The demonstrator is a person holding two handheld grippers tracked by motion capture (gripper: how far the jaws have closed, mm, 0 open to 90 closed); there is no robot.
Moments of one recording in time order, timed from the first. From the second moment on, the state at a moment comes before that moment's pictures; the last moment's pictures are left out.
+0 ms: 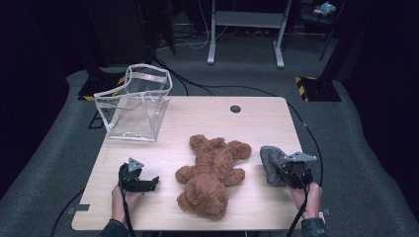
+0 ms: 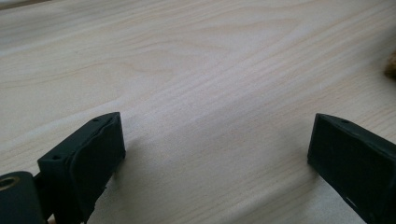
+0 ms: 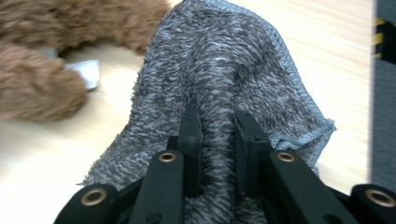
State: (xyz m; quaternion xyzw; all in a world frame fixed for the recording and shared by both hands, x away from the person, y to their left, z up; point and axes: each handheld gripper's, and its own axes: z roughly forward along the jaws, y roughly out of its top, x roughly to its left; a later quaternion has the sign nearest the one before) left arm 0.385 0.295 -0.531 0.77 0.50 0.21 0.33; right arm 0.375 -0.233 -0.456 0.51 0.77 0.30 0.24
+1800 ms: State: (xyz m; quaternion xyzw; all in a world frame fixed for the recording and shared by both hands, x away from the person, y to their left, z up) left arm 0.385 0.294 -0.531 0.77 0.50 0.21 0.33; right arm 0.445 -0.255 -0.500 0.56 0.76 0.25 0.21
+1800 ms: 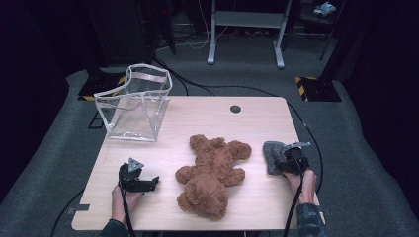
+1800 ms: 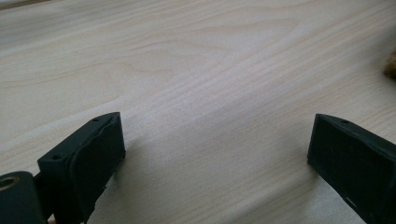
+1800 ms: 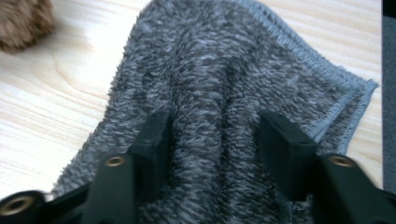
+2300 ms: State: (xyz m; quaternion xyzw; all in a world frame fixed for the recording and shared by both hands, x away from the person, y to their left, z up) left arm 0.385 0.294 -0.531 0.77 0.50 0.21 0.33; right arm 0.417 -0.254 -0.473 0.56 0.74 0.30 0.22
